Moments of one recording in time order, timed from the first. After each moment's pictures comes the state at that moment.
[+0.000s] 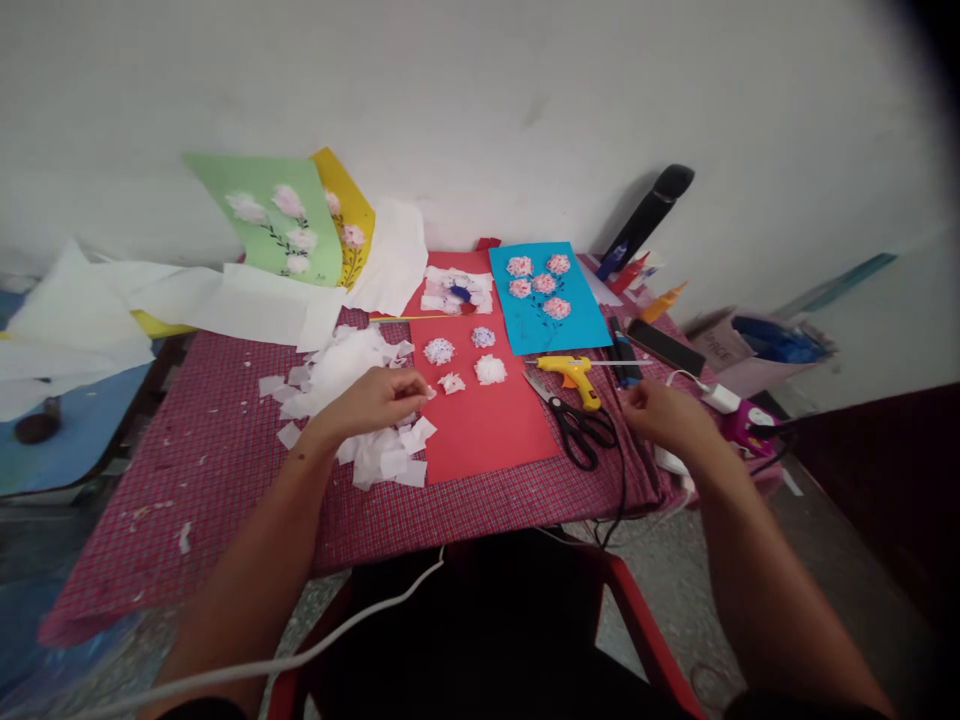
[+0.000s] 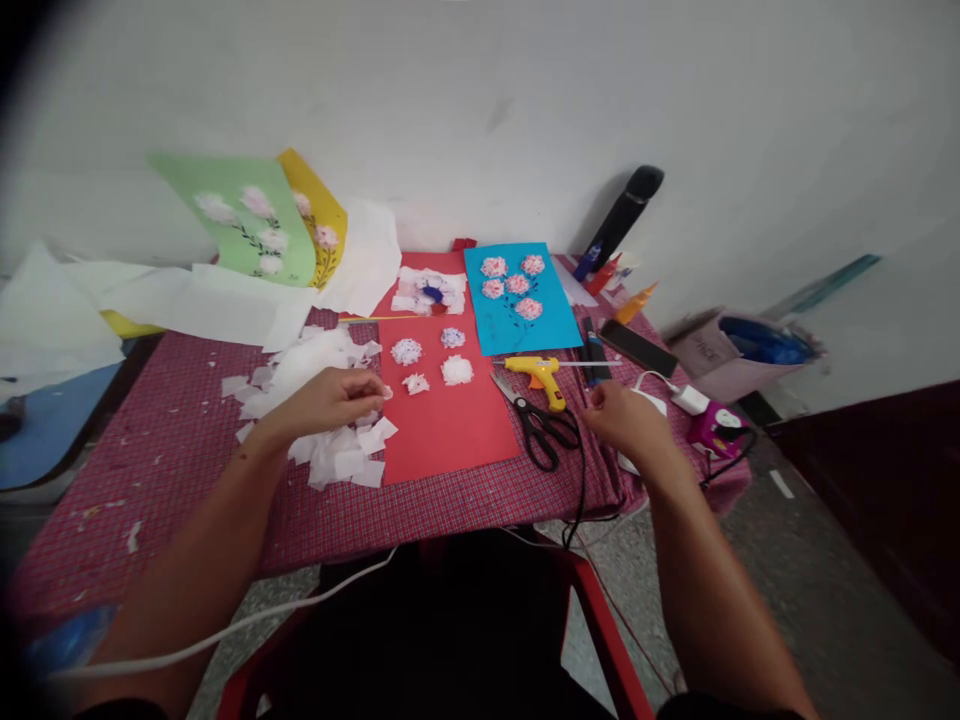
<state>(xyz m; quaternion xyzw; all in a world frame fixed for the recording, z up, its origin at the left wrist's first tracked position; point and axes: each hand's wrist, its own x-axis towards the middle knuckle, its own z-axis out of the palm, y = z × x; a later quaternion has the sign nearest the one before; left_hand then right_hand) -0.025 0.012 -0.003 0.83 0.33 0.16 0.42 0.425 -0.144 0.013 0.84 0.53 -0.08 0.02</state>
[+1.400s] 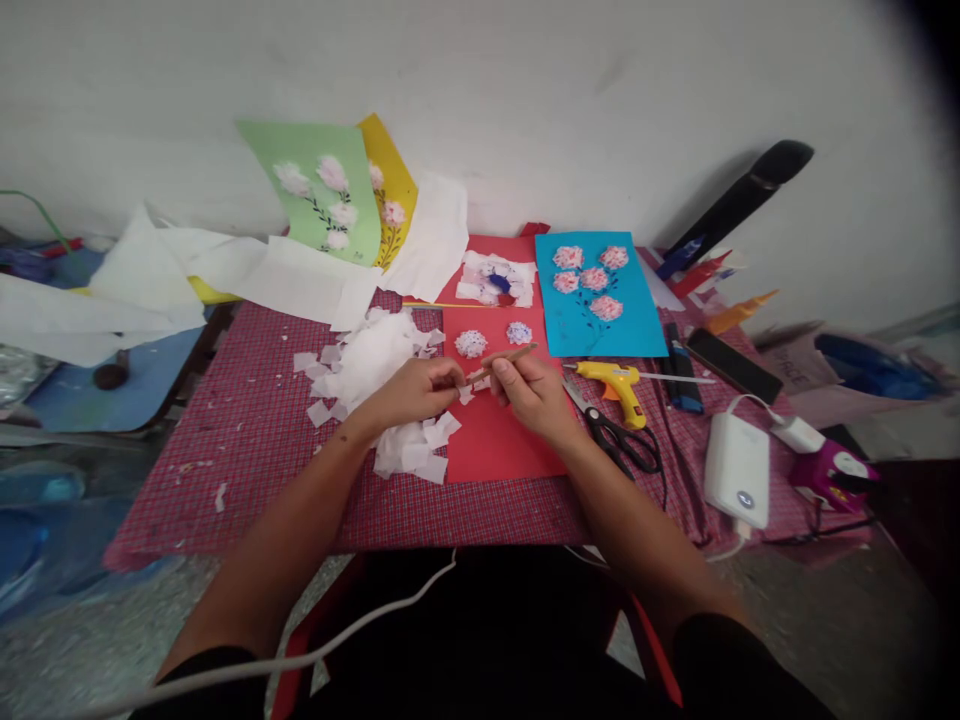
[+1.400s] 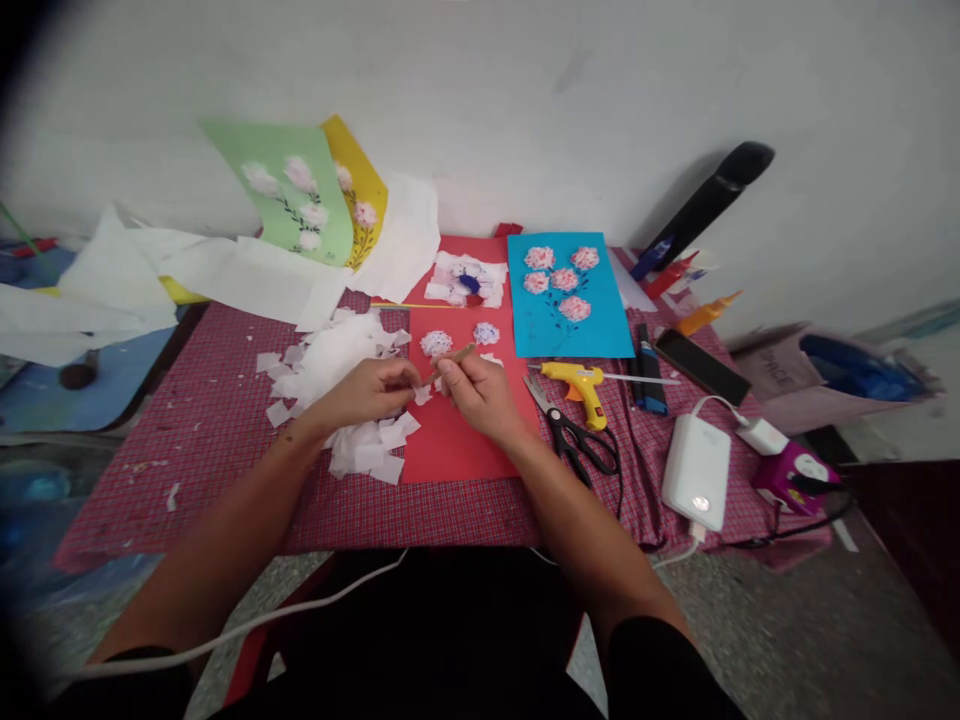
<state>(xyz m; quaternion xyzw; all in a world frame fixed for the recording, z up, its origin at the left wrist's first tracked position) -0.007 0.009 -0.024 0.79 0.34 0.23 0.45 0.220 -0.045 -0.016 0.46 0.63 -0.37 -0.50</state>
